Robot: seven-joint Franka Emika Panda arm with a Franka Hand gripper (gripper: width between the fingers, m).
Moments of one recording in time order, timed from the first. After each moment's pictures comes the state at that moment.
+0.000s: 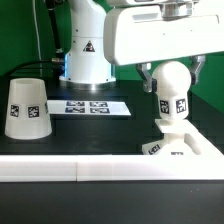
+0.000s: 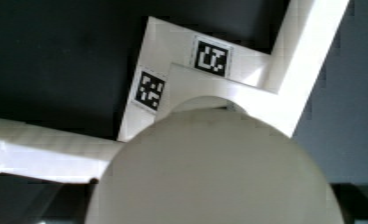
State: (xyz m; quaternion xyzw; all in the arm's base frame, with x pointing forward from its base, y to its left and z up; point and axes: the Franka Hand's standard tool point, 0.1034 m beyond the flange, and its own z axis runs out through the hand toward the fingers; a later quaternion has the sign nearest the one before) arm 0.605 0.087 0.120 -0.99 -0.13 -0.01 0.06
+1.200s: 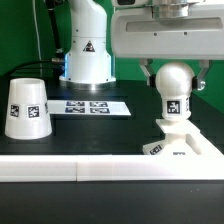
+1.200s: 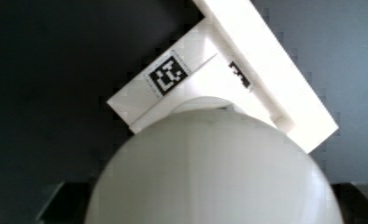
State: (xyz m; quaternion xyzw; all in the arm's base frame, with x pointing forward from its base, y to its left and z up) arm 0.602 0.094 0.120 -0.92 0.38 0.02 0.06
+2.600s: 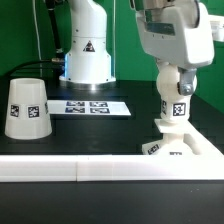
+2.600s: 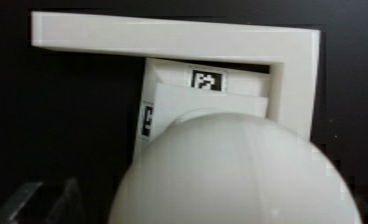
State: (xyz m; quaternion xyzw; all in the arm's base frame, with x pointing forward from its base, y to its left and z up) arm 0.604 0.096 0.119 -0.76 0.64 0.06 0.09
